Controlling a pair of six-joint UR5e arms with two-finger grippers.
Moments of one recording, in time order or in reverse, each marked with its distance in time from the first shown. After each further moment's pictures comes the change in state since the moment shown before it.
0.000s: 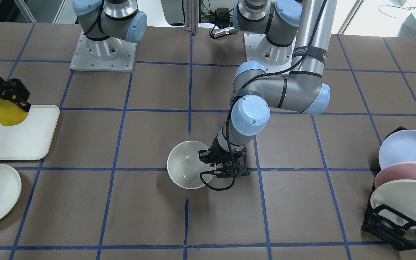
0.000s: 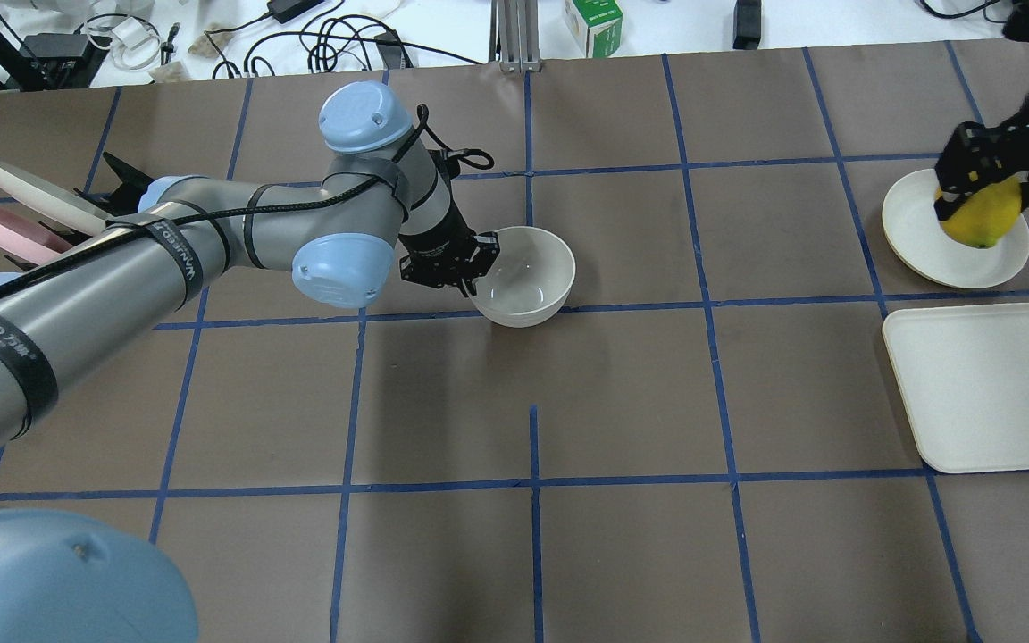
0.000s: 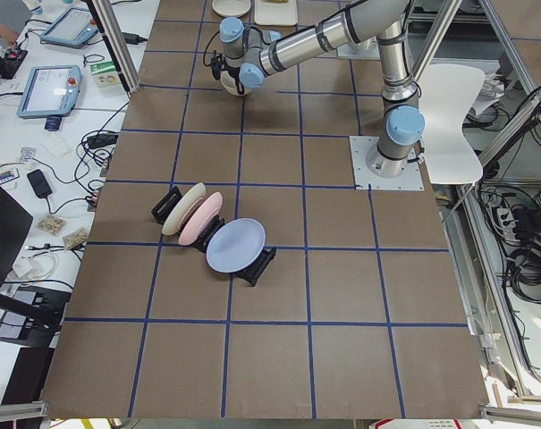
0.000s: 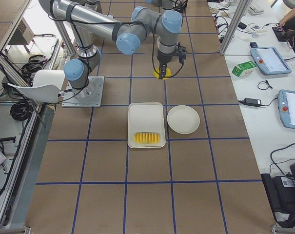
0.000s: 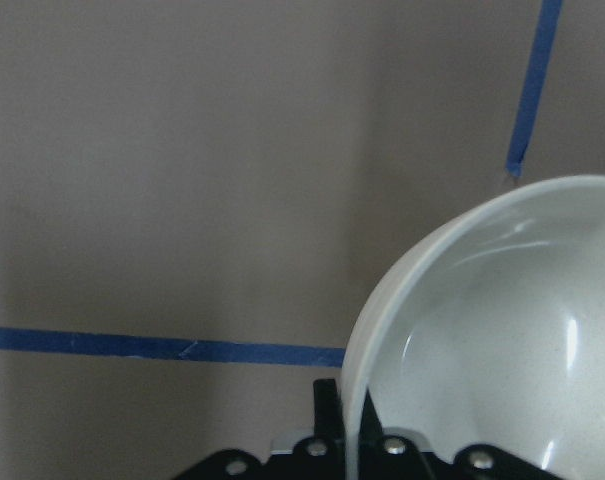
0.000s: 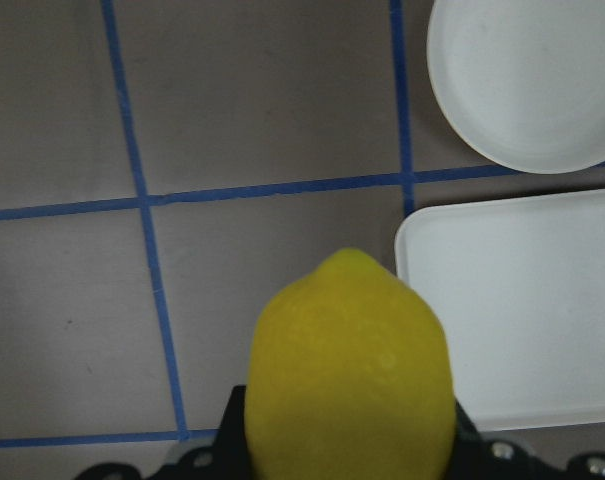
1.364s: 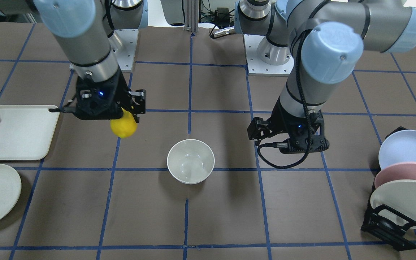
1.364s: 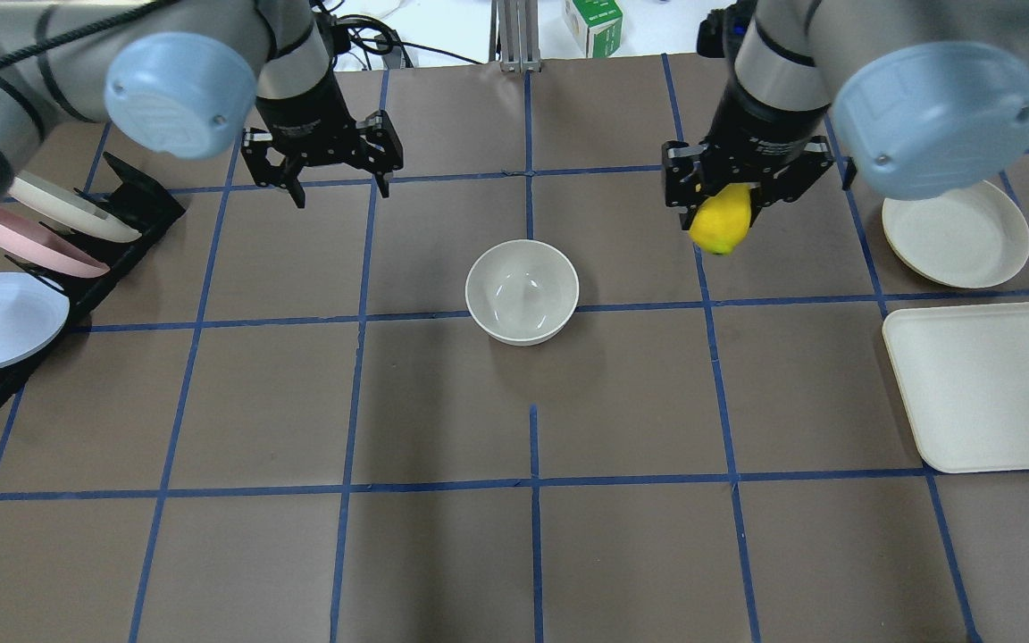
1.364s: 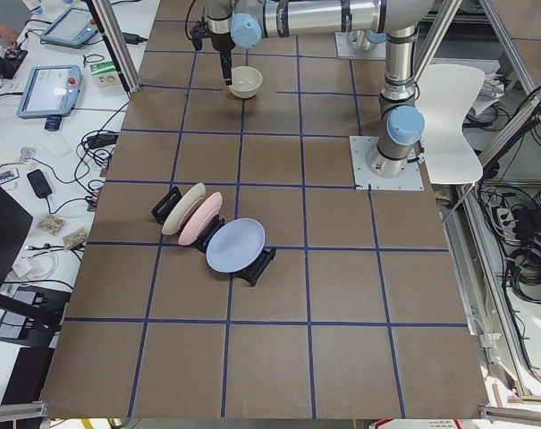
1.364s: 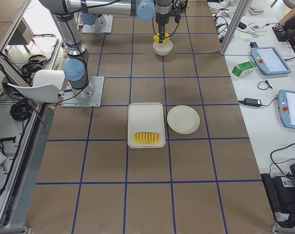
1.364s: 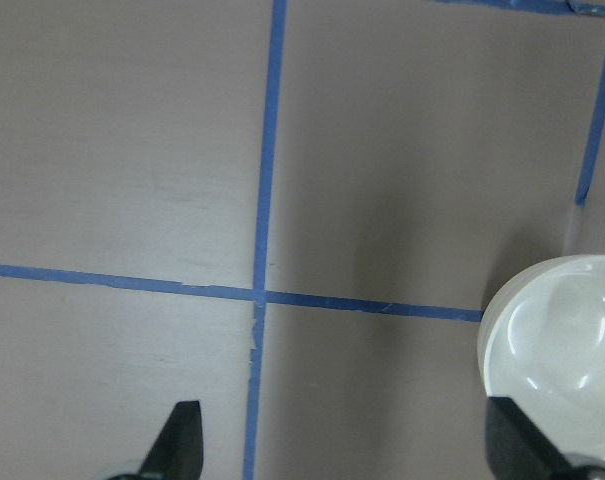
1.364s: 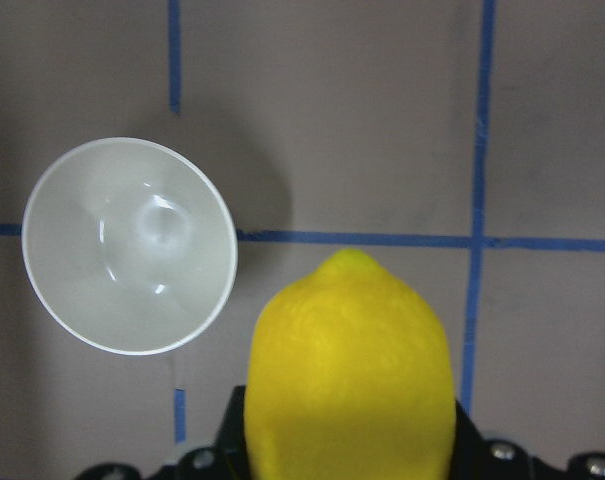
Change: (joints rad) left arm 0.154 0.214 0.306 -0.548 0.225 0.255; right arm 0.506 0.145 -0.007 -0.228 0.022 0.385
